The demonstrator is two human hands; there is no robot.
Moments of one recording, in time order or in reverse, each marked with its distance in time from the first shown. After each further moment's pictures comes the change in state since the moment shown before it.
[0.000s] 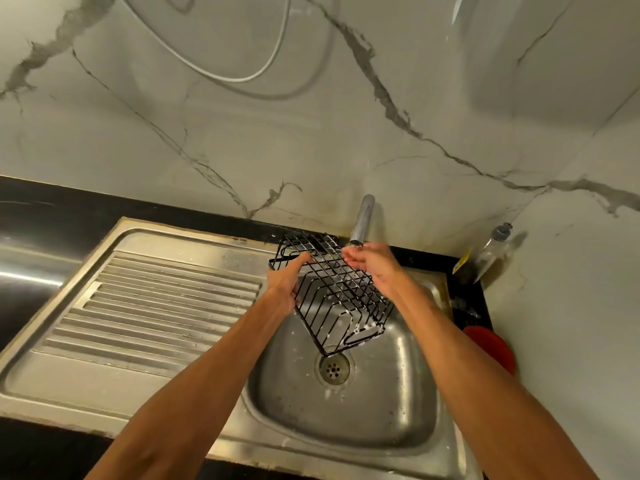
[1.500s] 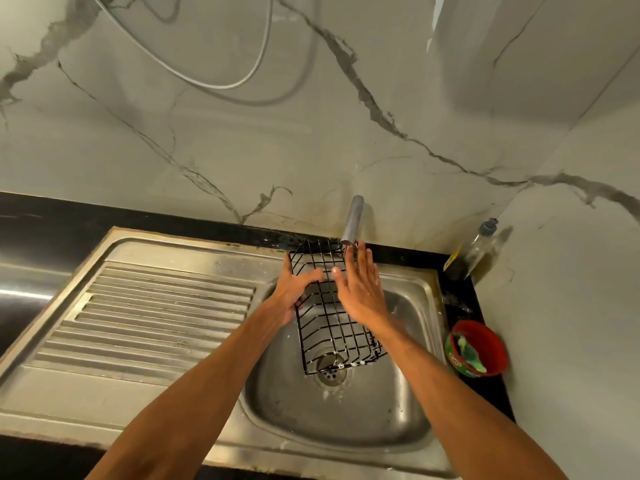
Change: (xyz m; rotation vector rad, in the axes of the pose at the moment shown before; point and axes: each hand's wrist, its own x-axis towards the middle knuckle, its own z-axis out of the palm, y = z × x) left_hand -0.032 -0.003 0.009 0.188 -0.255 0.147; right_hand -0.025 0.056 0.022 -0.875 0.111 -0.285
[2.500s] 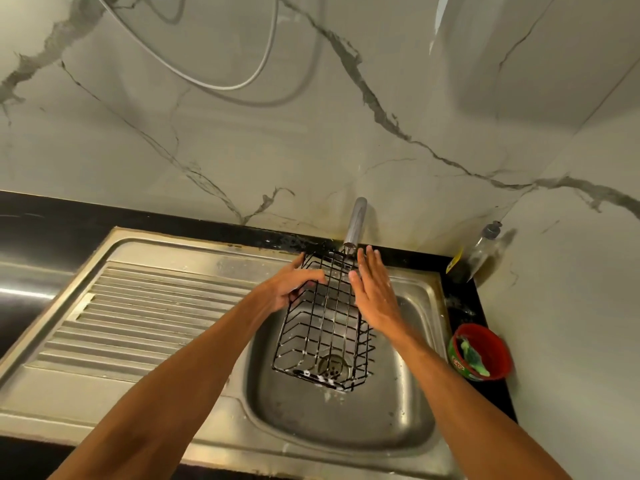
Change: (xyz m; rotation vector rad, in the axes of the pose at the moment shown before) left_hand 0.005 0.026 -0.012 0.219 -0.203 -0.062; right_hand -0.005 0.023 -0.005 0.076 0.082 -0.100
